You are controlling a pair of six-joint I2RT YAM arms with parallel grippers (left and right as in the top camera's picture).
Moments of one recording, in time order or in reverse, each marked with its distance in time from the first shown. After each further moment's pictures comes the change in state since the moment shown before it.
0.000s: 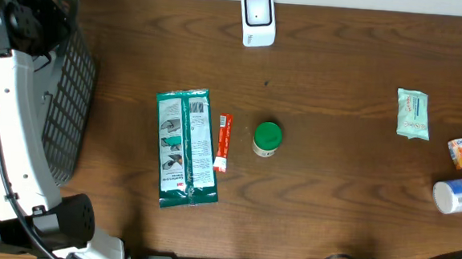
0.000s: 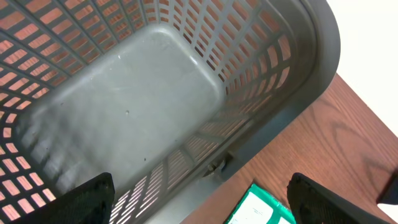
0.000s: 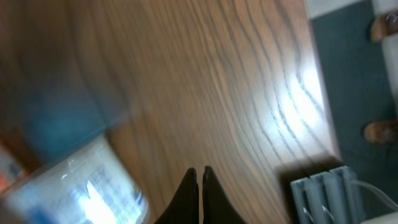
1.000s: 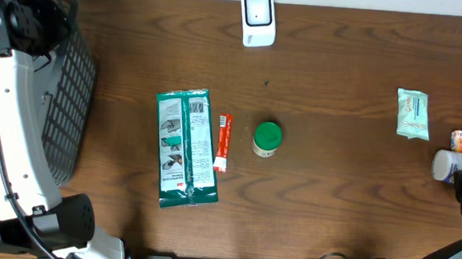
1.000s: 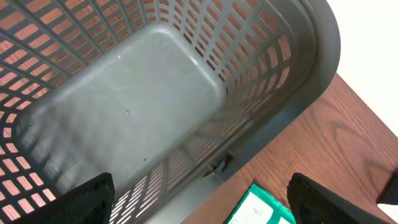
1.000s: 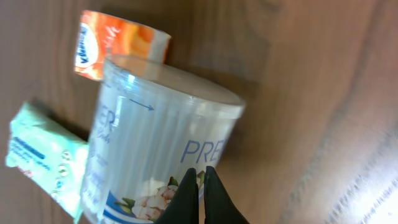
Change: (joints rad) left arm 0.000 0.000 0.000 0.000 0.000 0.000; right arm 0.224 0.003 -0.323 0.663 -0.380 -0.216
